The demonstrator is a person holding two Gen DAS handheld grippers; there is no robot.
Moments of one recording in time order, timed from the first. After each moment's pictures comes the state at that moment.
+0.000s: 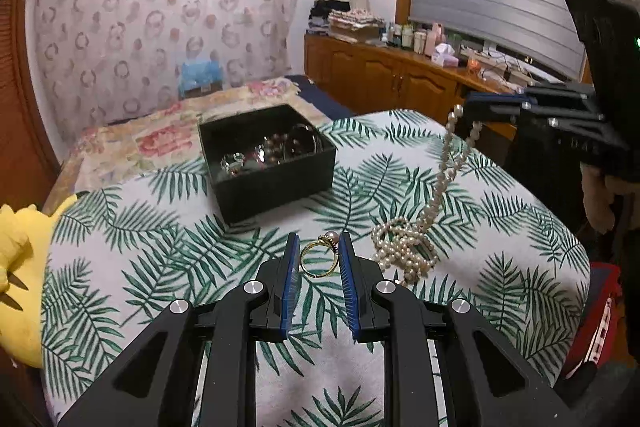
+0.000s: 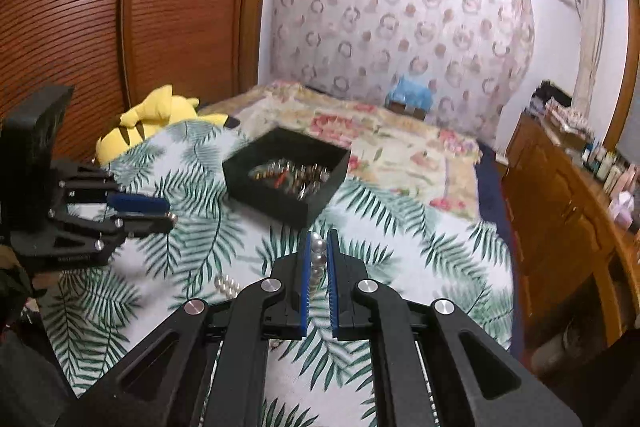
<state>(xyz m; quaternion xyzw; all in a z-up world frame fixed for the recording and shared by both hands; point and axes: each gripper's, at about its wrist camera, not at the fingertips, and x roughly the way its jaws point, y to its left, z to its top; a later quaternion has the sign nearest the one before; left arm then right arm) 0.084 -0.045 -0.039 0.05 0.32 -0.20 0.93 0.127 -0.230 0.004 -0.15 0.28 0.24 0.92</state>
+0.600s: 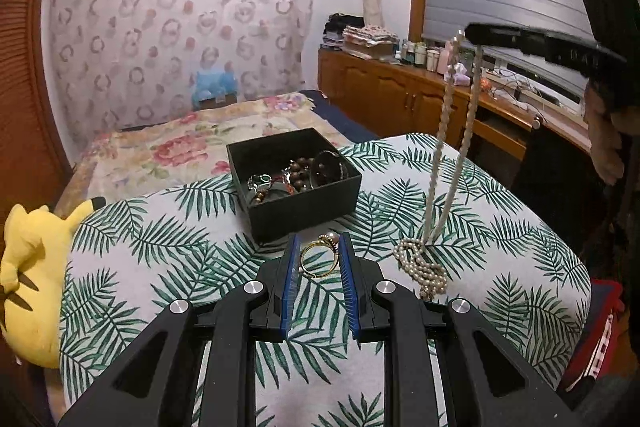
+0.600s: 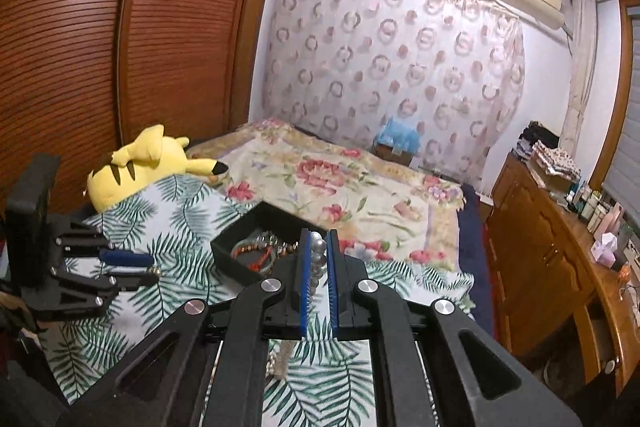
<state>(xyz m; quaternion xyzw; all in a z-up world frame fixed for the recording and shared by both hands) 0.089 -0.023 -0.022 0.04 0.30 -0.18 0.94 0.147 -0.221 0.080 -0.16 0.22 0.23 0.94</state>
